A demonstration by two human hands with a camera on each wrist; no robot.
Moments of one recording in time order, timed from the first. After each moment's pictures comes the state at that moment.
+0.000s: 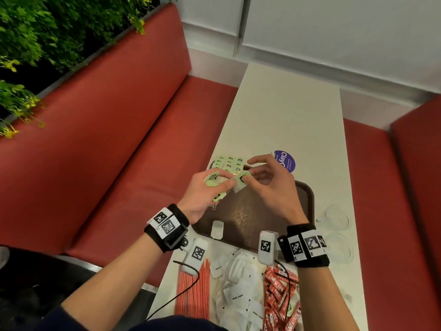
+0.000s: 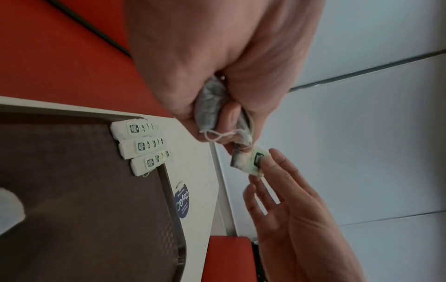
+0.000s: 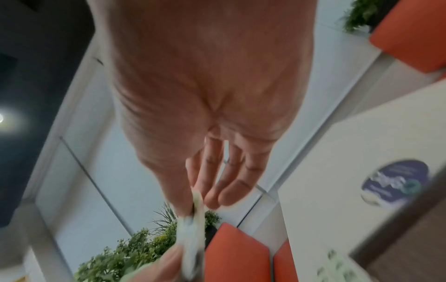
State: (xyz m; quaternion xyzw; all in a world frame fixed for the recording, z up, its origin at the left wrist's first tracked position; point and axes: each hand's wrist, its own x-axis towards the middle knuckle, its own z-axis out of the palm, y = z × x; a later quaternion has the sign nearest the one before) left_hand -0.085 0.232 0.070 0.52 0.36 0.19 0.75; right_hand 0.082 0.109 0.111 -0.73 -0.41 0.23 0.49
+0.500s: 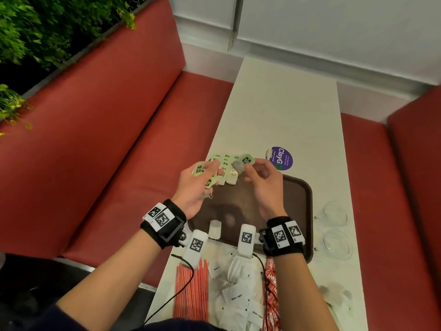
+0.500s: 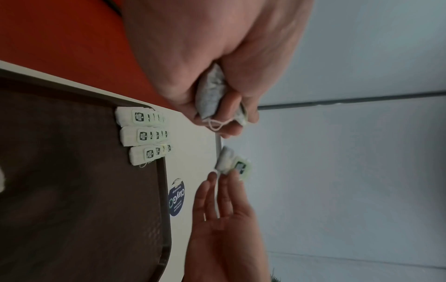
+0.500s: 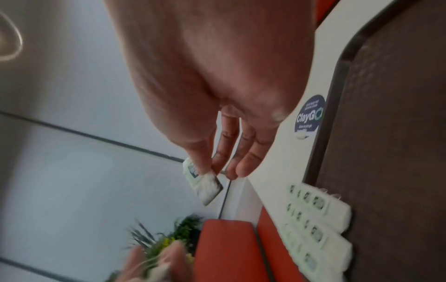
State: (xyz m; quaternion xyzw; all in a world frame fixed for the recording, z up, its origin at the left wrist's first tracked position) left_hand -0.070 0.249 0.064 0.40 0.42 0.26 0.78; right_hand 0.087 0.138 0.045 -0.69 -0.21 0.25 0.65
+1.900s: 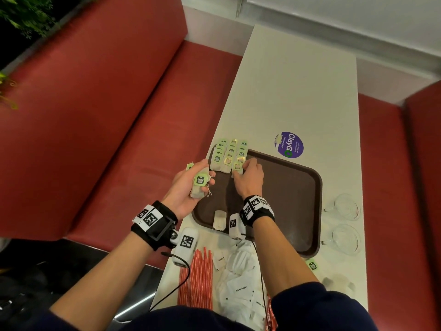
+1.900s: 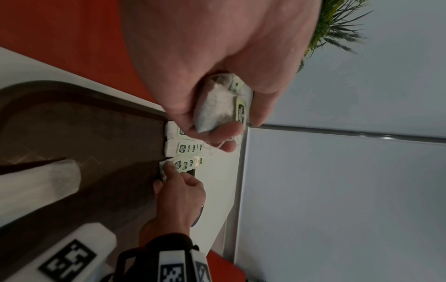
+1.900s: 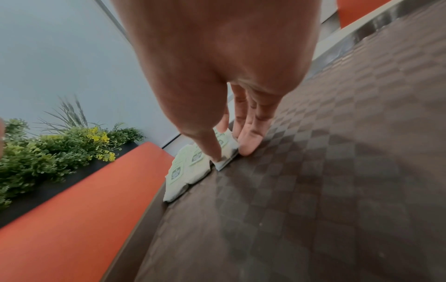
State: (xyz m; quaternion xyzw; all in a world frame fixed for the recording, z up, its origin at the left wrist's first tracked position) left_hand -0.097 0.272 0.023 0.22 0.41 0.19 0.87; right_hand 0.093 0.198 -0.074 -0.89 -0.24 0.21 0.32
